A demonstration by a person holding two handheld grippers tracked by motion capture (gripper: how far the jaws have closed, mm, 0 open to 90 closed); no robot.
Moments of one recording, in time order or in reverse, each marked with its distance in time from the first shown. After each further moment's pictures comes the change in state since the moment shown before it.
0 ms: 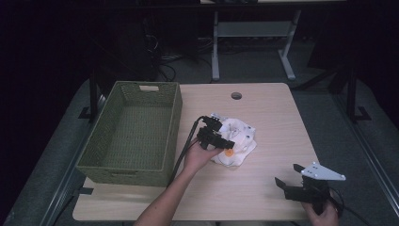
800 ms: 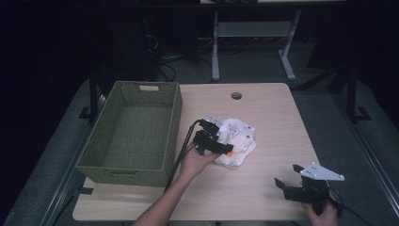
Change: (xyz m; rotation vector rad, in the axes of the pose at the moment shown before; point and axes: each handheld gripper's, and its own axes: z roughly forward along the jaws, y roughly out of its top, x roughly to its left) left arm -0.013 -0.015 -0.020 -0.051 -0.003 0.042; right arm 0.001 -0.001 0.001 0.011 -0.006 0.002
